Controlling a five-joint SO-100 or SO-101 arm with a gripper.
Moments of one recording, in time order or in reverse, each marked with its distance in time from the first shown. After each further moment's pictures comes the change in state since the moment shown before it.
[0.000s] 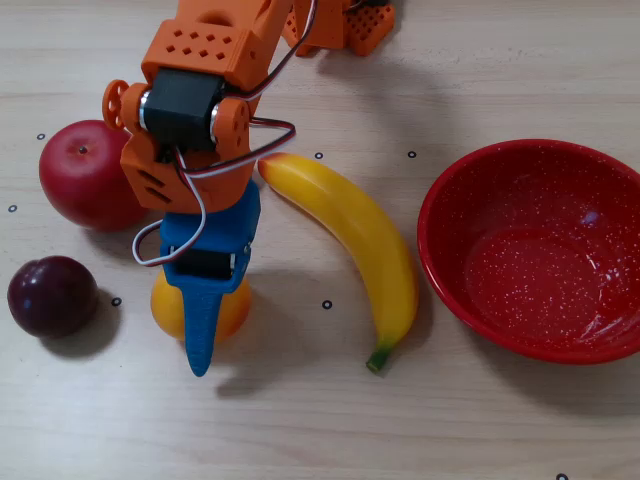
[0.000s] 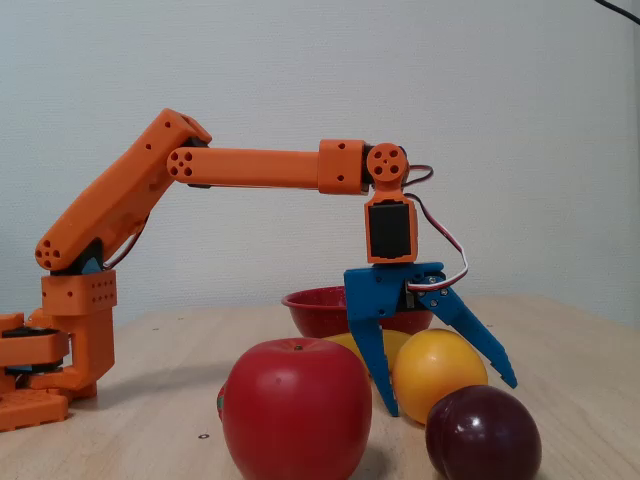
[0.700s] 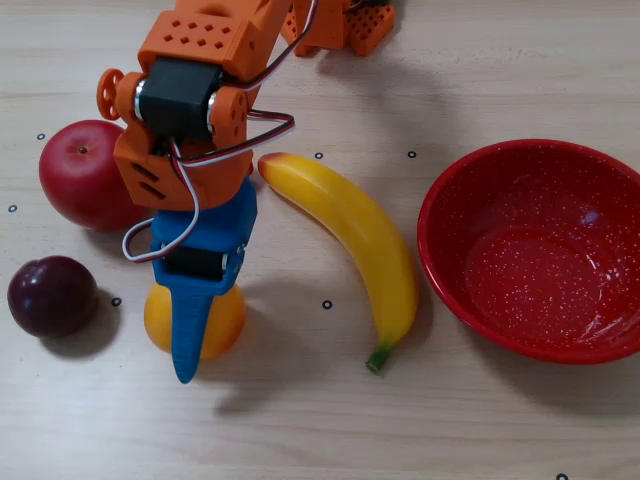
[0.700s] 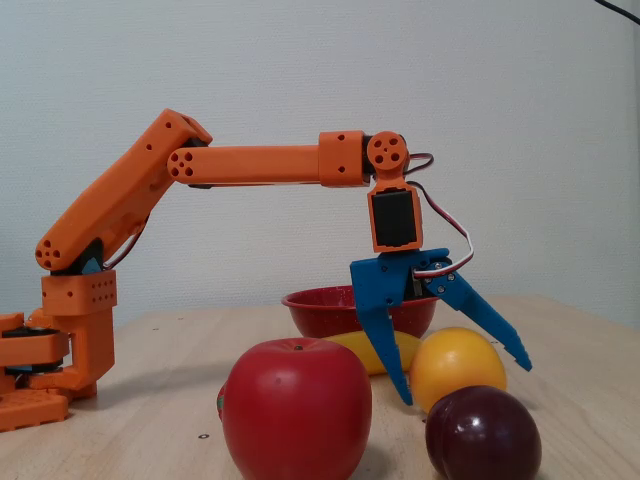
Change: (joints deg) arm 0.0 -0.1 -3.6 0.1 -2.8
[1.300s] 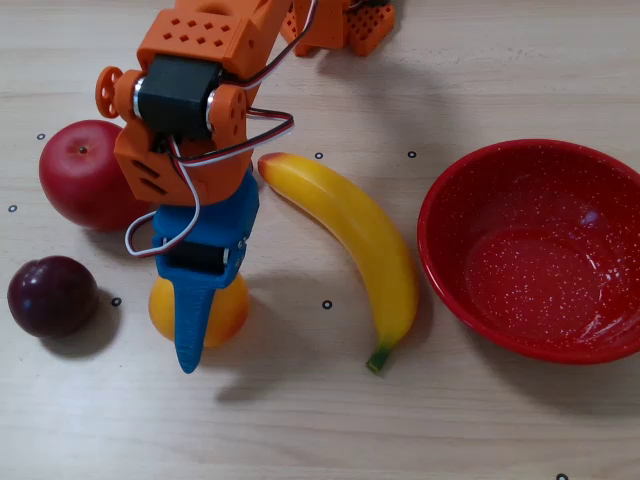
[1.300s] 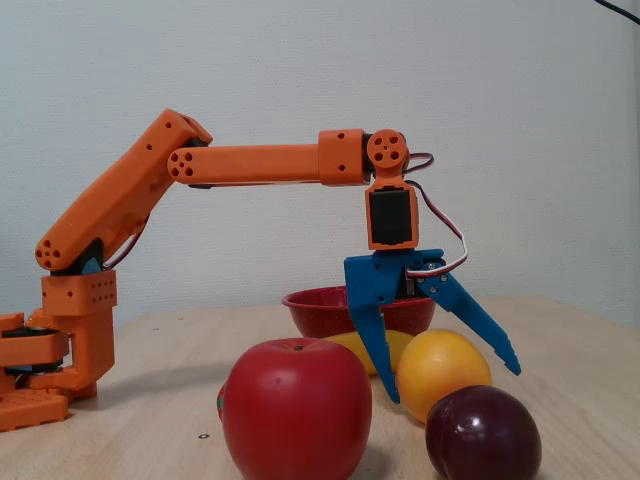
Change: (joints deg) arm 0.0 0.0 -0.4 3.2 -0.5
